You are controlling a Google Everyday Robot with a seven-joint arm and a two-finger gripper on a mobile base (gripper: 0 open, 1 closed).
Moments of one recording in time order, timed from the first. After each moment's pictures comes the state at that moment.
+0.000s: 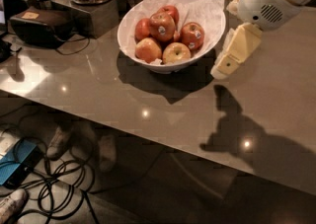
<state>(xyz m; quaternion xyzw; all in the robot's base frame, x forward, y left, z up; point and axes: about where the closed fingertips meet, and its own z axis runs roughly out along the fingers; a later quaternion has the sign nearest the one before) 0.524 -0.143 0.982 -0.57 0.77 0.05 0.27</state>
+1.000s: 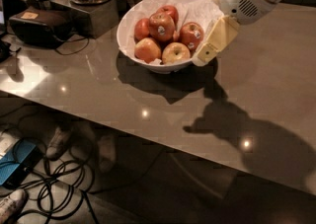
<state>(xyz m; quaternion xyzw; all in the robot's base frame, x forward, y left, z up) 0.567 -0.114 0.983 -0.56 0.76 0.07 0.32</state>
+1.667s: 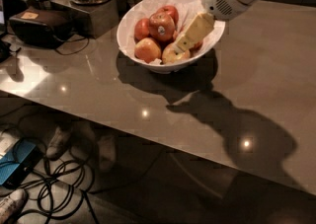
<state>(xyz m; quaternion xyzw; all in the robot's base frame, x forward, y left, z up) 0.612 -0.089 0.982 -0.52 0.76 0.06 0.37</state>
